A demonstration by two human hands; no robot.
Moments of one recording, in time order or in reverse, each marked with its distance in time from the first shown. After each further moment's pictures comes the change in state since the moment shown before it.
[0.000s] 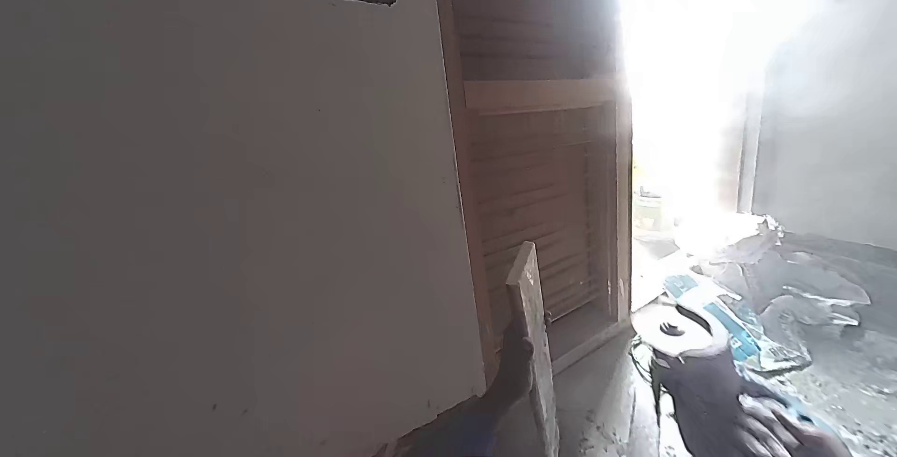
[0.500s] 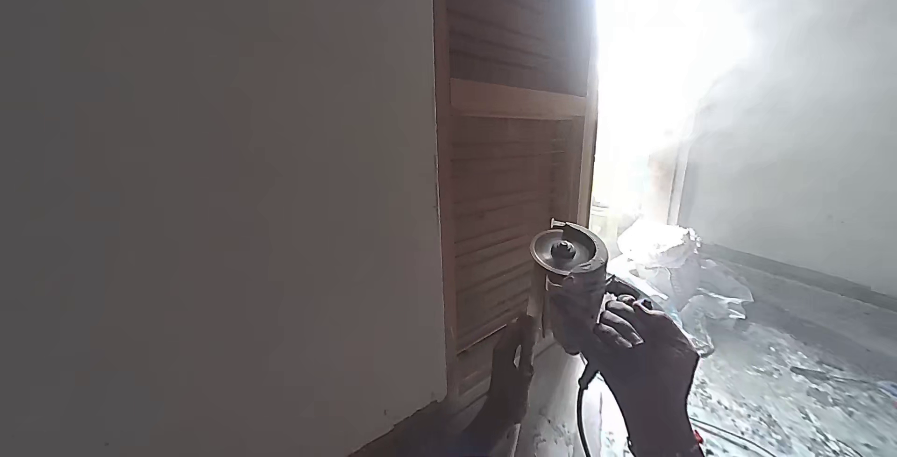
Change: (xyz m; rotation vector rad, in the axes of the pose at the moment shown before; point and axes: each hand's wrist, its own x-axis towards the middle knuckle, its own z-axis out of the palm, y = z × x) left_hand -0.010 0.004 0.032 0.043 0.003 0.006; right_hand 0.024 0.046 0.152 0.109 0.033 0.019
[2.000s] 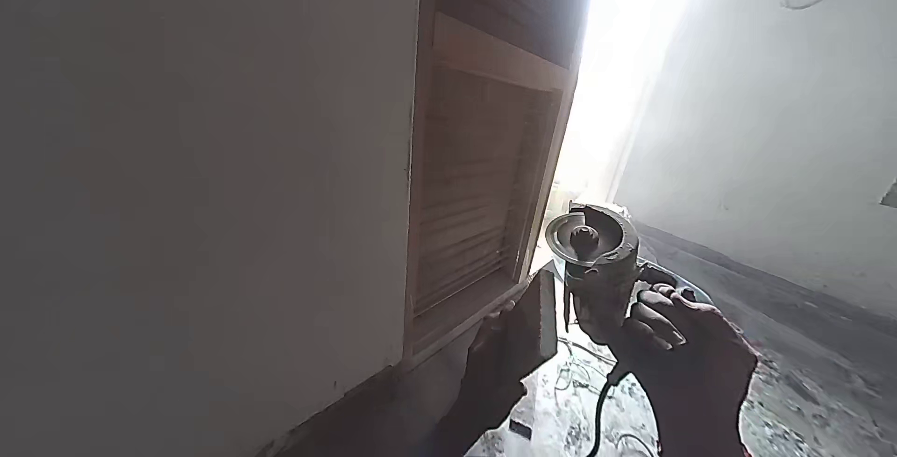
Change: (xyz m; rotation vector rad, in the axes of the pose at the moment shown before) left_hand -0.031 0.008 -0.012 0.094 -0.093 0.165; right_hand -0.025 -0.041 0.011 -0.089 -0.143 -0.118
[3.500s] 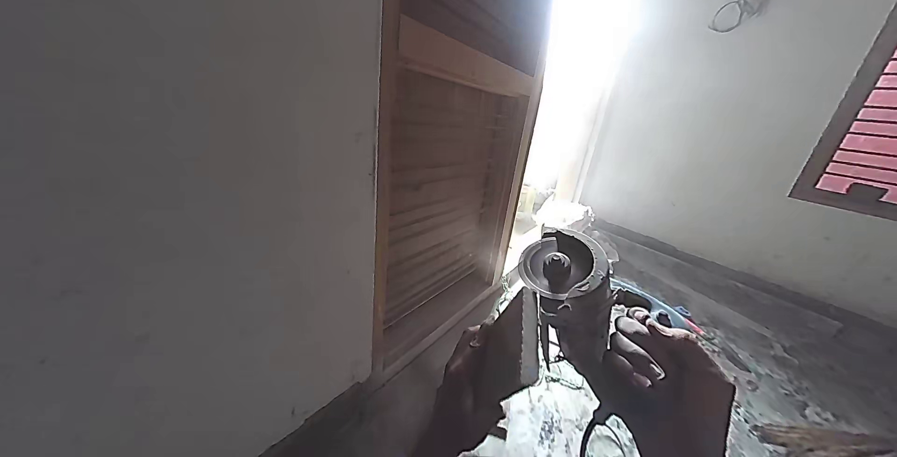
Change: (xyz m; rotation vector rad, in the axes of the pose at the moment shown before) left_hand -0.011 -0.004 0.009 -0.077 -0.052 0.136; right_hand -0.044 -0.017 -0.002 -0.073 0.043 0.003
